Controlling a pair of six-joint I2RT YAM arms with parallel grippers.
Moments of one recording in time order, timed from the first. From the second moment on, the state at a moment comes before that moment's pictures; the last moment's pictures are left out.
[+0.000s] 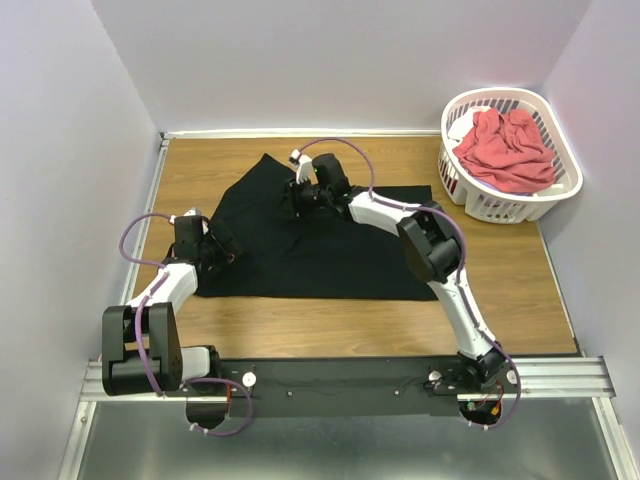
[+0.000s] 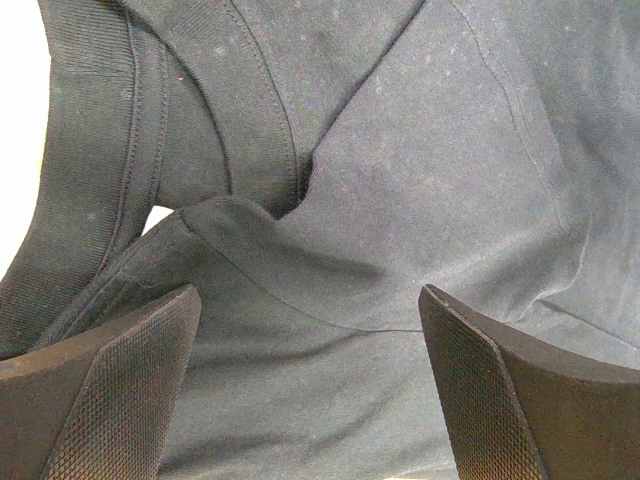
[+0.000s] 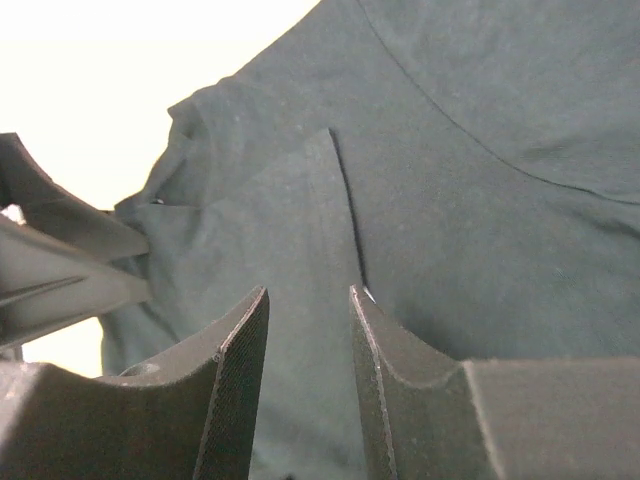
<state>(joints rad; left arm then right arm) 0.07 1.29 0.54 -0.10 0.17 -0.57 0.67 2.36 1.79 0.12 -0.58 0.34</state>
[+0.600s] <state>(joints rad) 0.06 1.29 0.54 -0.10 0.17 -0.57 0.68 2.59 2.03 0.10 -0.63 0.34</state>
